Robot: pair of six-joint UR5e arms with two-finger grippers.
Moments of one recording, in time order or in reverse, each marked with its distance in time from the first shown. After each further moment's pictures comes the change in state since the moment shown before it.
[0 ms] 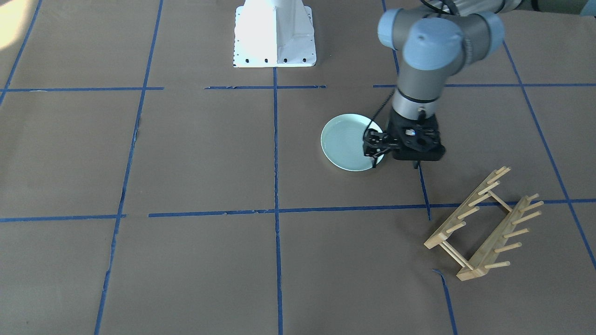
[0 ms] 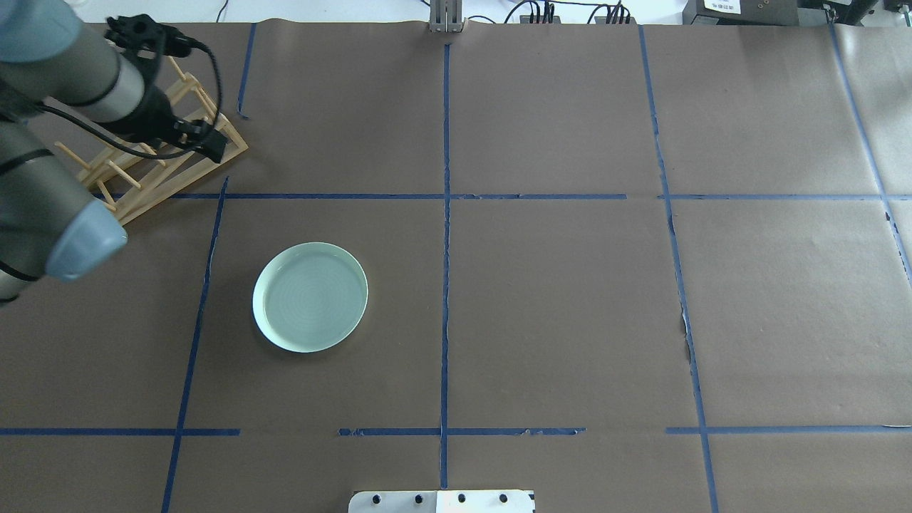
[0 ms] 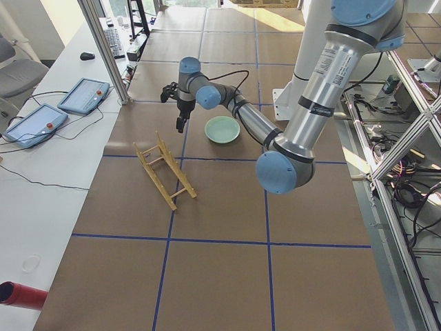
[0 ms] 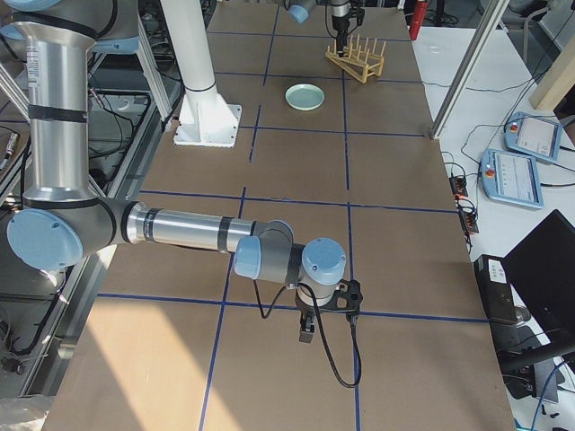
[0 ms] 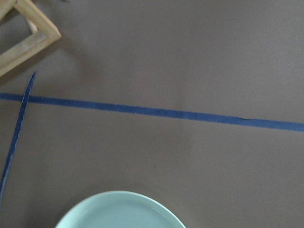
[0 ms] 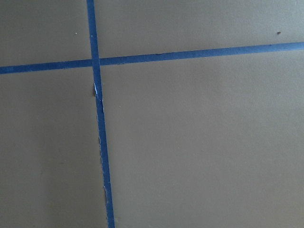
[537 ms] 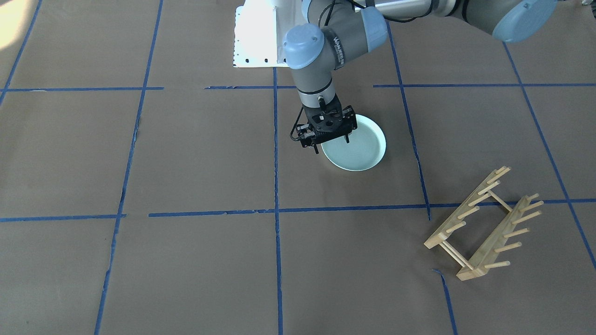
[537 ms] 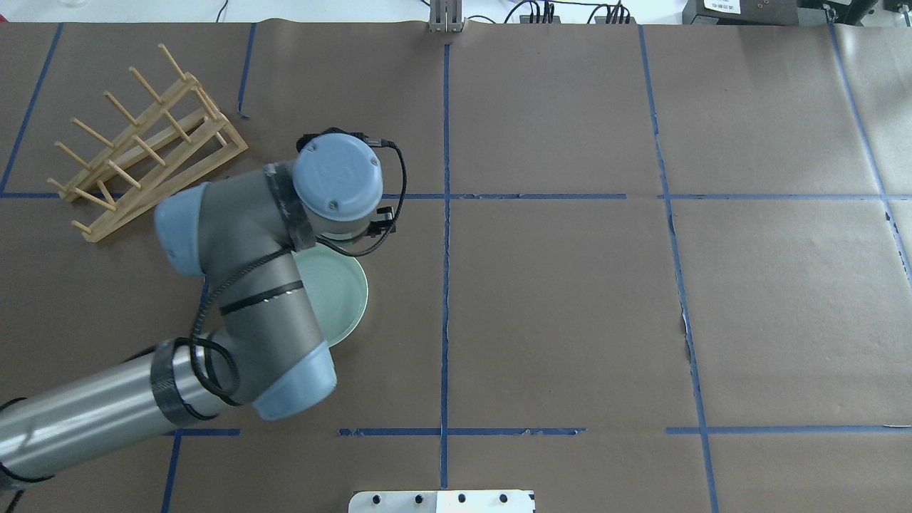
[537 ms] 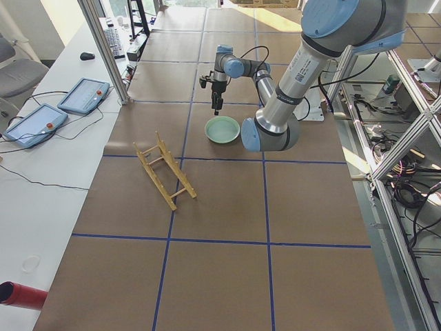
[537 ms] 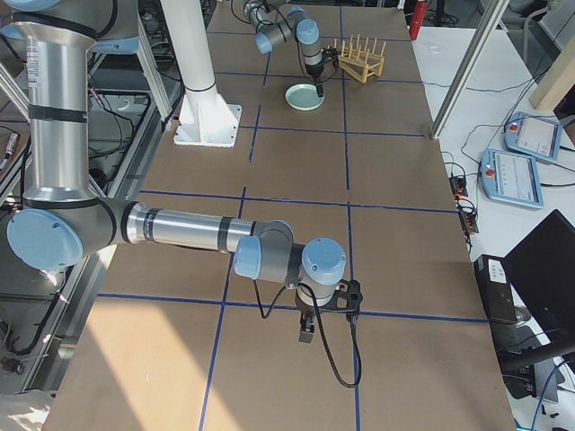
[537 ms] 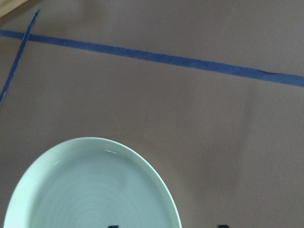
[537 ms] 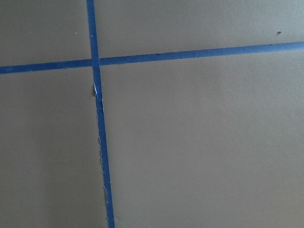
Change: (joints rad) left arm 0.454 -0.347 0.044 0.306 0.423 -0.713; right arm 0.000 0.000 0.000 0.000 0.000 0.000
